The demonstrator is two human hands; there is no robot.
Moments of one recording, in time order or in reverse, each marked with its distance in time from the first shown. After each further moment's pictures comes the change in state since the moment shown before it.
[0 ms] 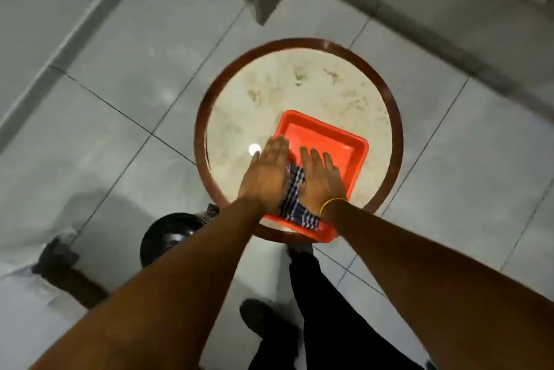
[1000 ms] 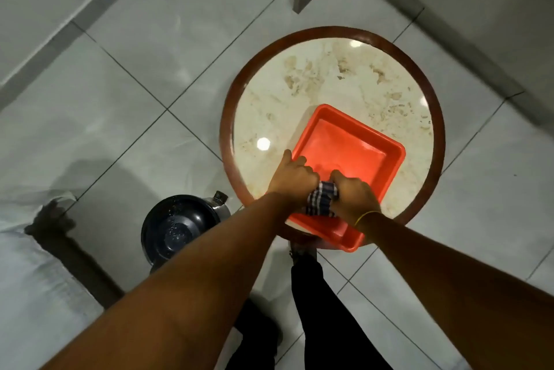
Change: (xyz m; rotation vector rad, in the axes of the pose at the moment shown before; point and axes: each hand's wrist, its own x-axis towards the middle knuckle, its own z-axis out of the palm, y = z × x) left_hand 0.003 -0.027 0.039 0.389 -0.225 0.227; right_hand 0.008 0.000 0.019 0.065 -0.103 -0.060
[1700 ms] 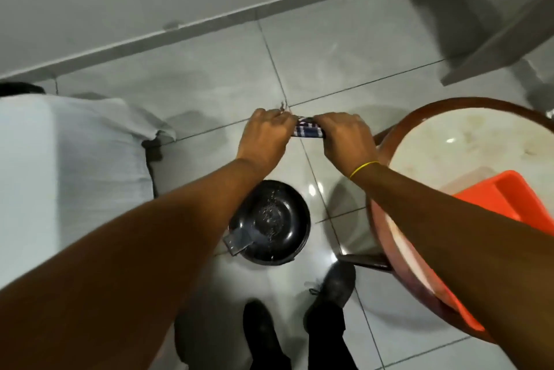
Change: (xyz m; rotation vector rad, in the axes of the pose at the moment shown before) left_hand -0.297 -0.251 0.120 -0.122 0.746 -0.736; right_hand 0.062 -0.380 0.079 -0.305 0.443 -0.884
